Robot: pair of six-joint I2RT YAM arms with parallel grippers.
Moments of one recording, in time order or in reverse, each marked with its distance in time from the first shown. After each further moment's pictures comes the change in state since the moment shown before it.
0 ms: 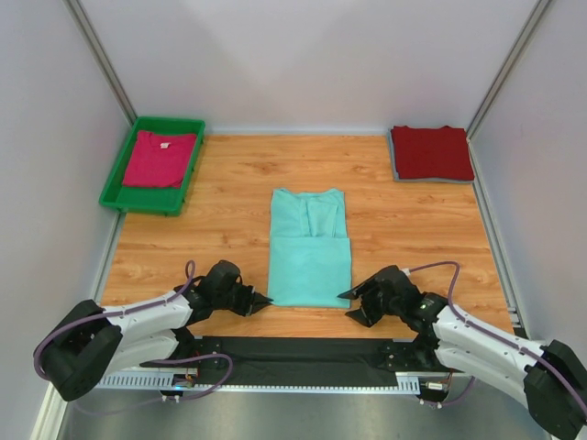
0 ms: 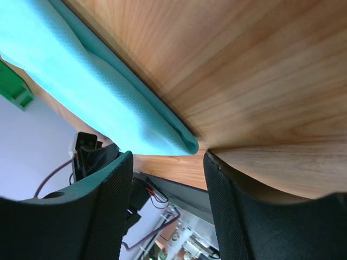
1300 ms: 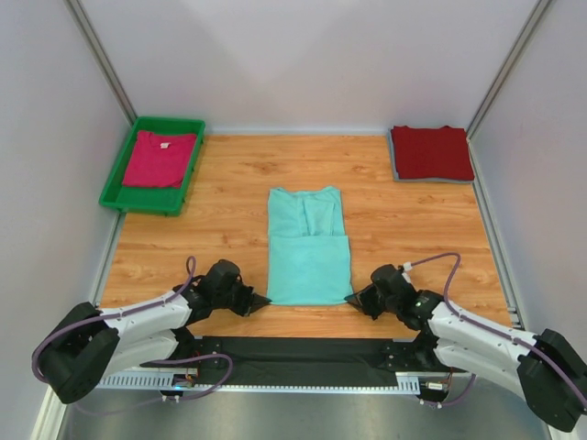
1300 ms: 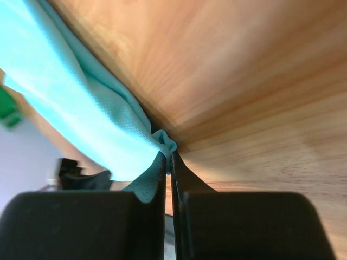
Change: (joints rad) left arm 0.001 -0.020 -0.006 0.007 -0.023 0.079; right arm 0.047 0.053 -0.019 0.079 0.177 0.016
